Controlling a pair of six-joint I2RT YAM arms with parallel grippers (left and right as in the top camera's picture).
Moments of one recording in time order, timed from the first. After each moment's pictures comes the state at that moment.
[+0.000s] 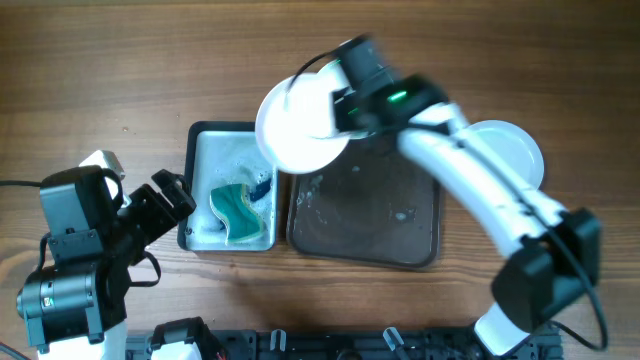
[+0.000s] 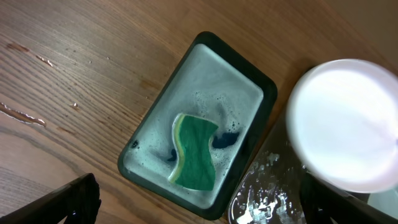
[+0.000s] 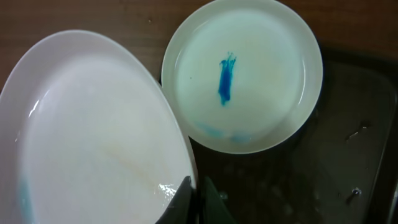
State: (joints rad) left arm 0.17 0.85 1.11 -1.17 0.10 -0.47; right arm 0.52 1.80 1.61 -0.83 0.03 0.39
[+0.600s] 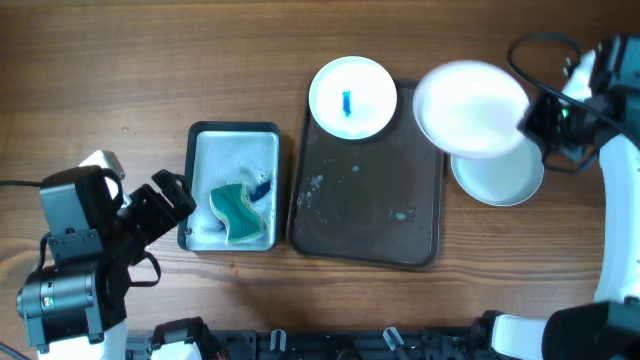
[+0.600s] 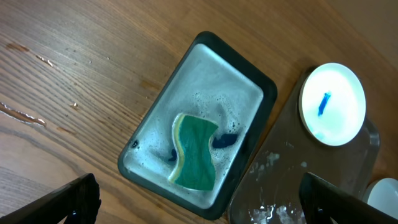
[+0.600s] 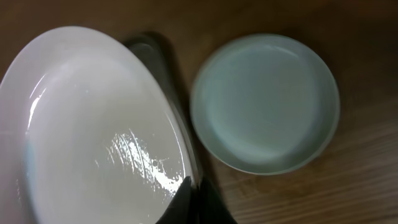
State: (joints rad) left arm 0.17 0.85 1.11 -1.17 0.10 -0.47; right arm -0.27 1.51 1.43 -1.13 -0.21 0.32
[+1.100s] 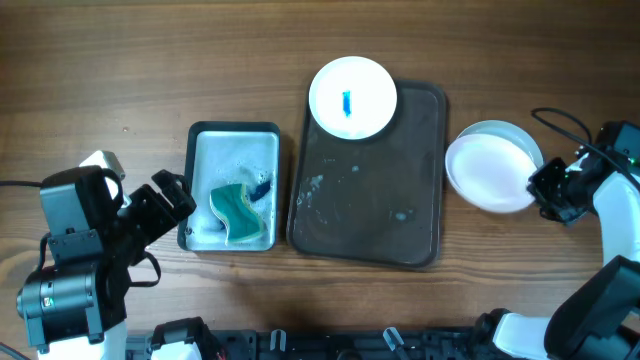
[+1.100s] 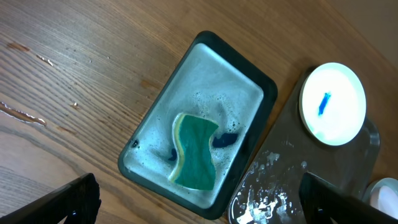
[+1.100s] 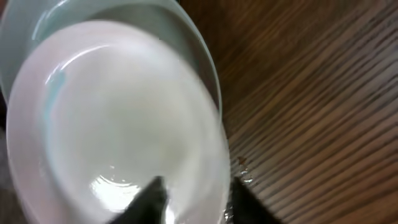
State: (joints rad) left arm 0.17 0.85 1.11 -1.17 0.10 -0.47; right arm -0.51 1.52 0.97 -0.82 -0.18 0.39
